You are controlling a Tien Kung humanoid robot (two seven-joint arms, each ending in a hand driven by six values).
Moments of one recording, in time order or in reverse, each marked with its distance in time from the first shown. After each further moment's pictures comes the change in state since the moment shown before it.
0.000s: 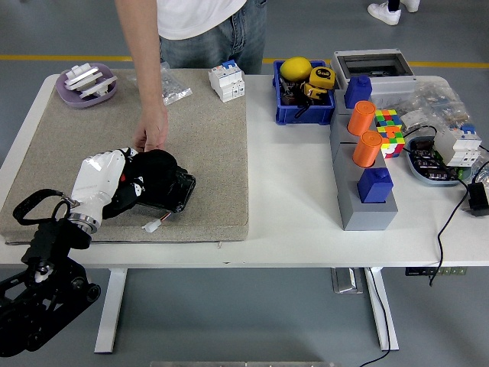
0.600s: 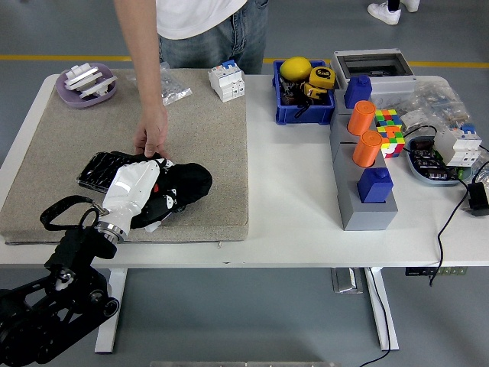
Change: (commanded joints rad) left arm -0.012 -0.021 0.057 -0.056 -0.006 -0.007 0.016; right arm 0.000 -0.001 -0.002 0.001 0.001 0.000 0.000
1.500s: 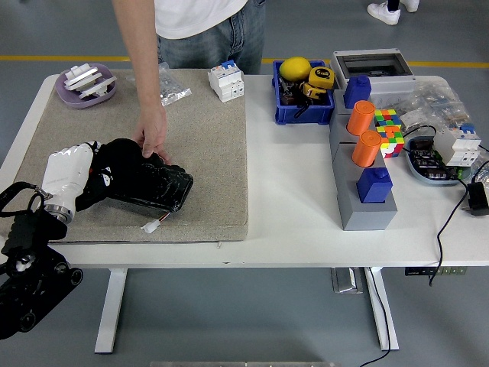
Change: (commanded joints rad) left arm -0.010 0.031 -0.194 0.281 0.022 0.027 -0.032; right arm 0.000 -0.001 0.012 0.002 -0.011 0.000 -0.001
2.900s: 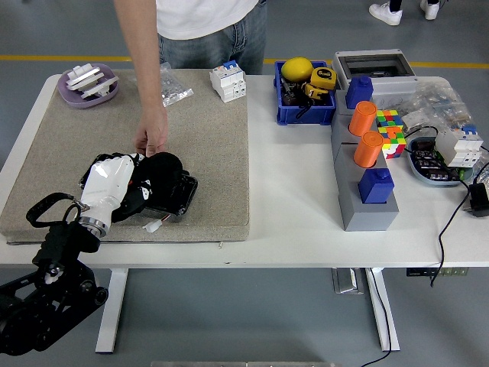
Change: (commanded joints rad) left arm -0.005 -0.029 0.203 -0.183 -0.035 -0.019 0.026; right arm 0.000 -0.004 0.013 0.001 -0.011 0.001 0.001
